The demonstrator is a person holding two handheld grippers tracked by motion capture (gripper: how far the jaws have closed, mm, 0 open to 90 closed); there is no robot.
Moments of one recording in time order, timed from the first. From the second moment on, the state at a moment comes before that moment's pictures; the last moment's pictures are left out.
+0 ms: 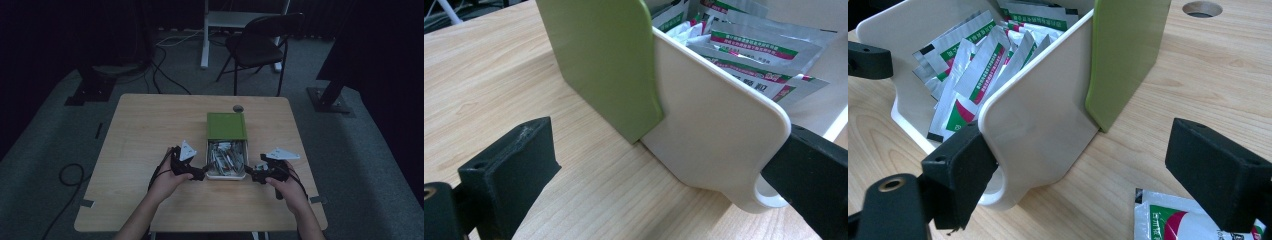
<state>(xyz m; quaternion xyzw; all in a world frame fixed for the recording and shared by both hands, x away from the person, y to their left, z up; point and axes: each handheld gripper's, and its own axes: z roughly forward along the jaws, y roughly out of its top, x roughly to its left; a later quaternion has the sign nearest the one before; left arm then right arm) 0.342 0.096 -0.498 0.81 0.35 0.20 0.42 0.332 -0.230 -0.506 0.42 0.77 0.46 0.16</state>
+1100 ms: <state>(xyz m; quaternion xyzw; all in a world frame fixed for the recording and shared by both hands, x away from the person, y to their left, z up) 0.363 0.092 -0.494 0.81 0.36 0.21 0.42 0.354 -0.229 -0.503 0.45 0.76 0.45 0.16</state>
